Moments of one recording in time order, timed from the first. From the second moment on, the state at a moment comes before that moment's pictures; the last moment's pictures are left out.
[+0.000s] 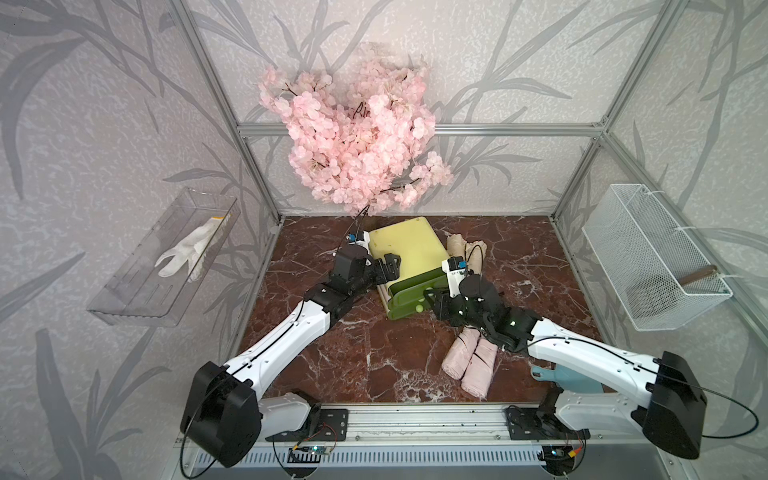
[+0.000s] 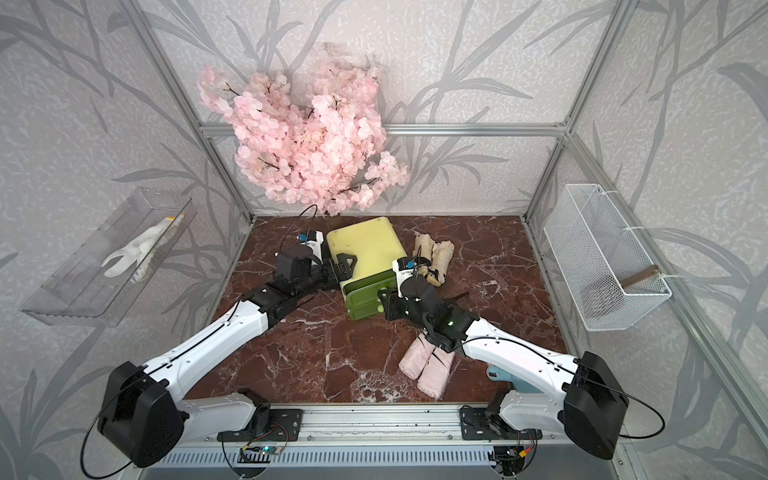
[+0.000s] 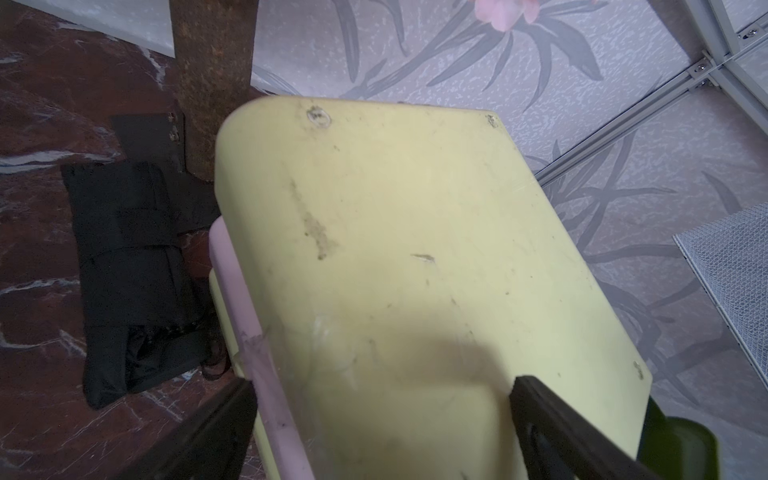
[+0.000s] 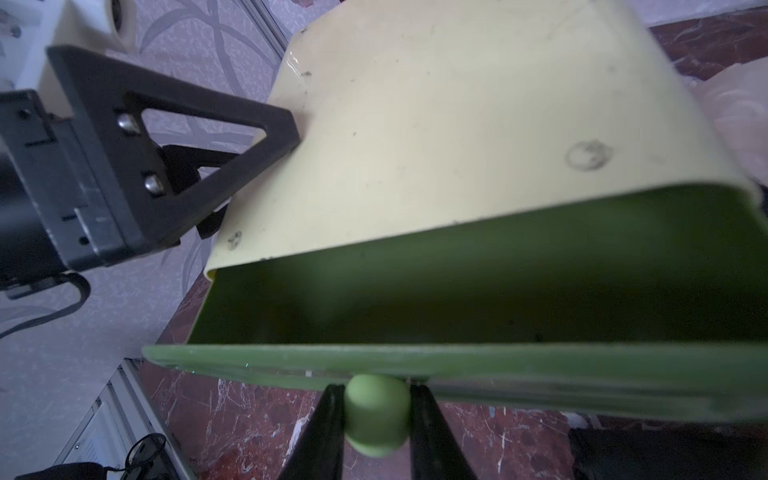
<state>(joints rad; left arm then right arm) -0.47 1.25 0.91 -0.15 0.00 -0.59 0.87 1.21 0.83 -0.10 0.10 0.60</state>
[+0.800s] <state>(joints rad) -0.47 1.24 0.91 -0.16 -0.02 -0.58 1.03 1.05 0.78 -0.28 0.22 0.60</state>
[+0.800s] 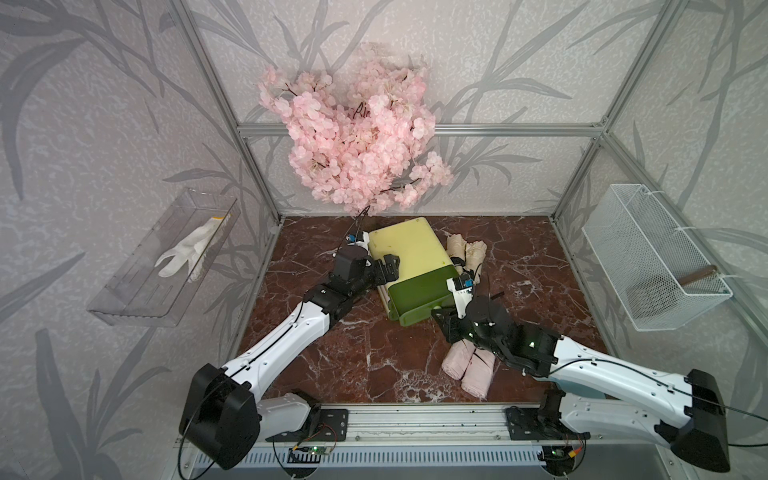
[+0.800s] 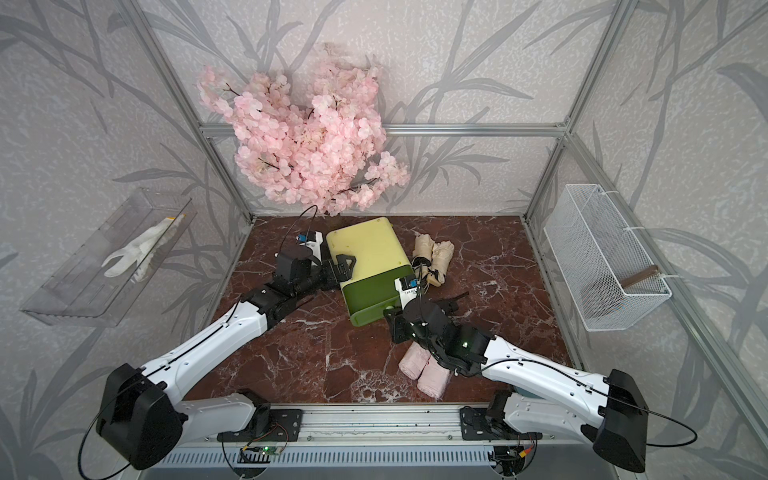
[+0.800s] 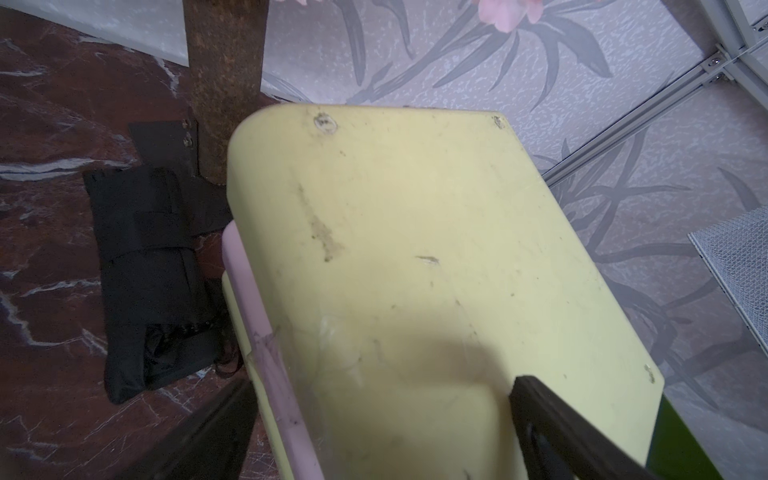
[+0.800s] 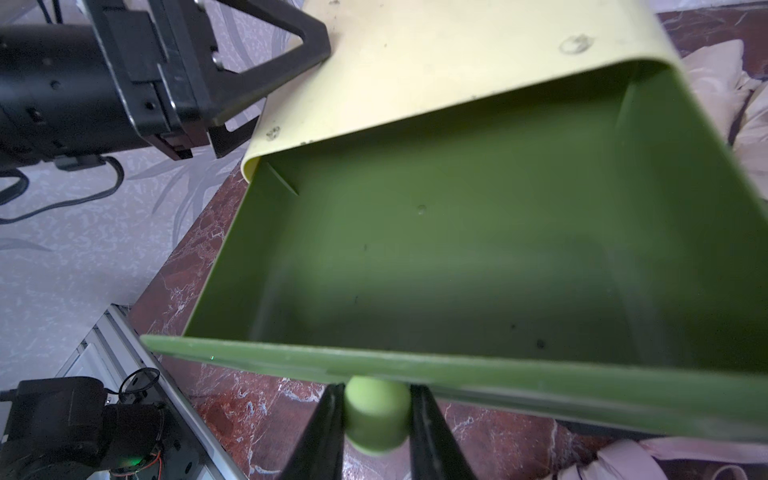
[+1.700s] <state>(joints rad) -0.47 1.21 0.92 -0.21 -0.04 -0.57 1.05 1.09 0.72 -0.24 0.24 0.63</state>
